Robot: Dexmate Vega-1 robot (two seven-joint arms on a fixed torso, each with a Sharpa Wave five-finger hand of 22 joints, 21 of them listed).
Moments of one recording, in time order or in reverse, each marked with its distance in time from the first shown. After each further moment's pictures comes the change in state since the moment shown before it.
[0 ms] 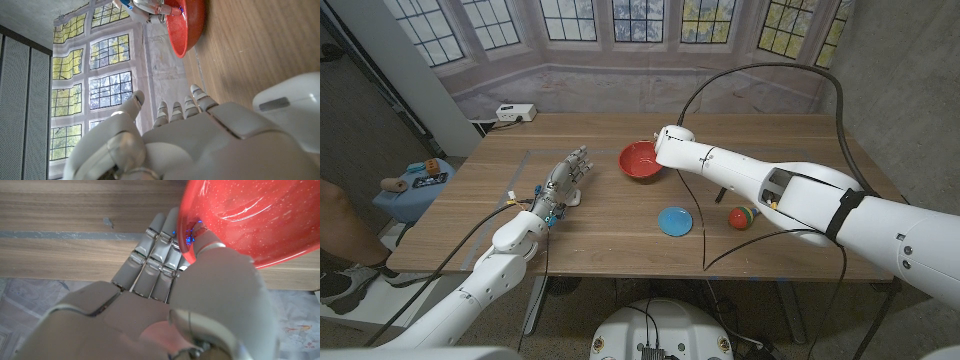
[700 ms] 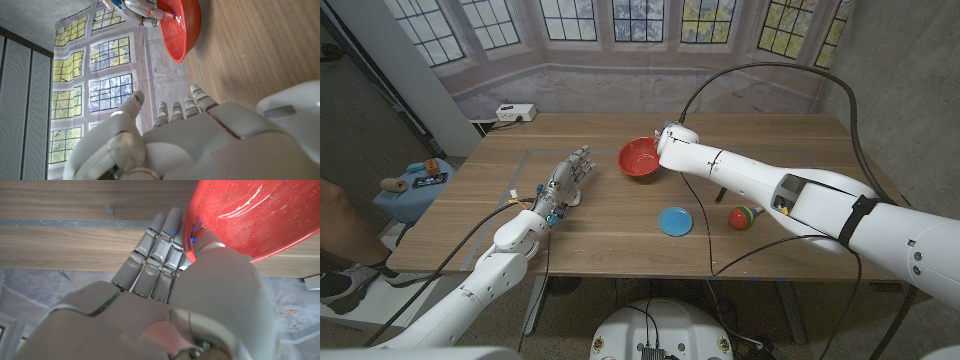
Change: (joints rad) left arm -0.009 0.000 0.008 0.004 0.000 0.007 -0.011; left_hand 0.000 0.000 -0.004 -0.004 0.000 0.000 0.000 0.000 0.000 0.000 0.000 0.000 0.005 0.000 0.000 0.000 0.000 0.000 0.000 0.000 0.000; right arm -0.031 -0.070 0.007 -0.165 -0.008 -0.042 -0.038; right_hand 0.000 0.000 0.000 0.000 0.000 0.000 0.000 -0.002 -0.001 0.000 0.000 -0.005 0.003 0.006 0.000 -0.018 0.005 -0.002 -0.002 0.007 0.000
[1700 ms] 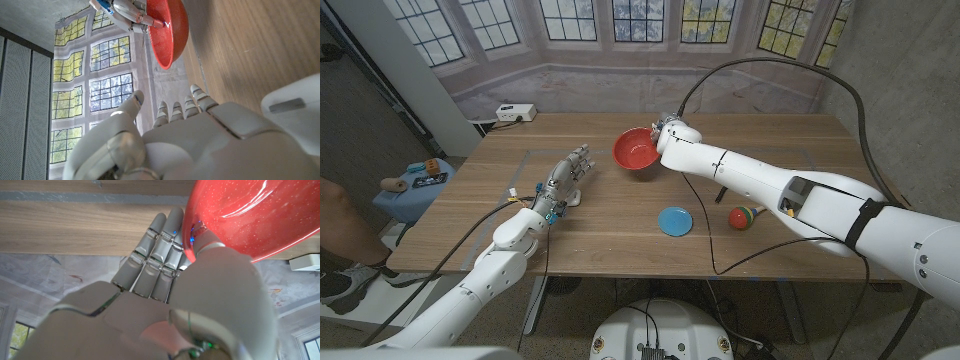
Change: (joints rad) left arm 0.000 0.006 -0.005 -0.008 0.002 0.002 0.008; left_hand 0.004 -0.004 0.000 0.000 0.004 0.000 0.000 0.000 0.000 0.000 0.000 0.000 0.000 0.000 0.000 0.000 0.000 0.000 0.000 0.000 0.000; right arm -0.013 -0.036 0.010 -0.098 -0.028 0.017 -0.036; right_hand 0.000 0.000 -0.004 0.004 -0.001 0.005 -0.005 -0.011 -0.005 0.005 0.002 -0.007 0.002 0.014 -0.006 -0.018 0.019 -0.005 -0.005 0.008 0.000
